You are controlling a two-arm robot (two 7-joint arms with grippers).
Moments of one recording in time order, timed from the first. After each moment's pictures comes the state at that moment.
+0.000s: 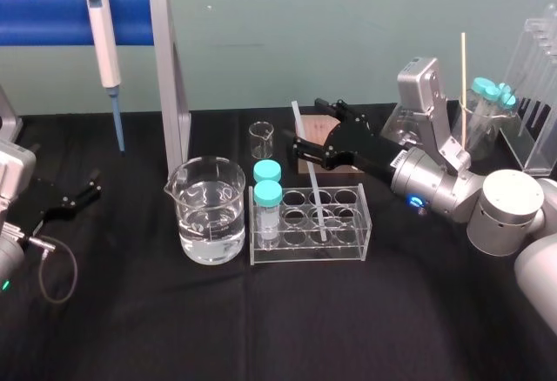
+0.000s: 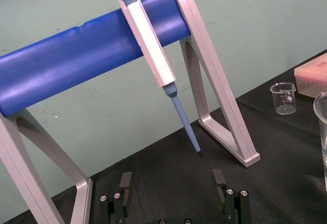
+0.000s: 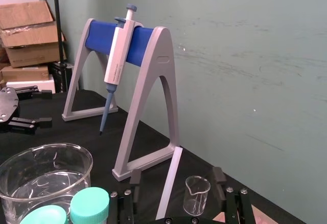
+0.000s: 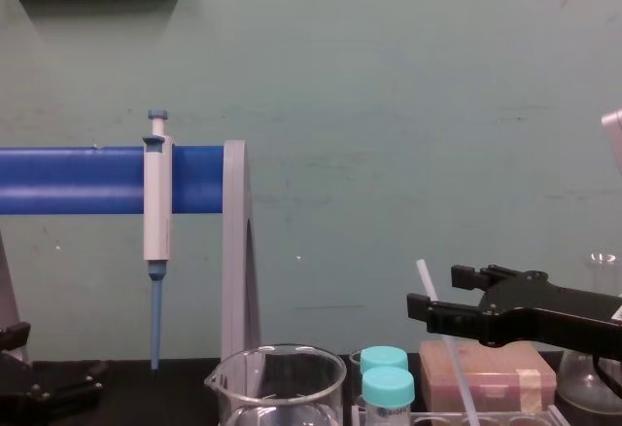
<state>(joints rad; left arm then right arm) -0.20 0.60 0.45 -1.41 -0.25 -0.12 0.03 0.49 0.34 -0.41 -1.09 0.35 -0.17 0.60</state>
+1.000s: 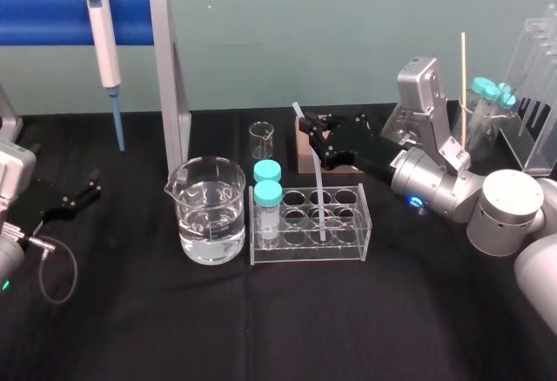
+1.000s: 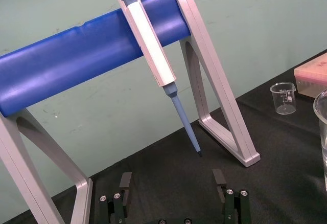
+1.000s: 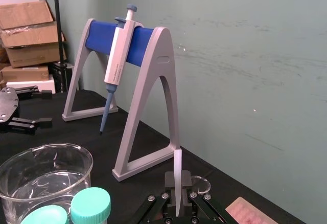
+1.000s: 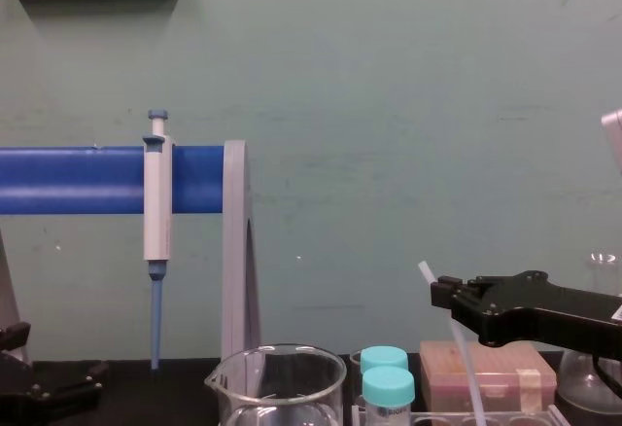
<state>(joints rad) -0.20 0.60 0.45 -1.41 -0.25 -0.12 0.03 0.49 0.34 -0.41 -1.09 0.35 -0.17 0.60</state>
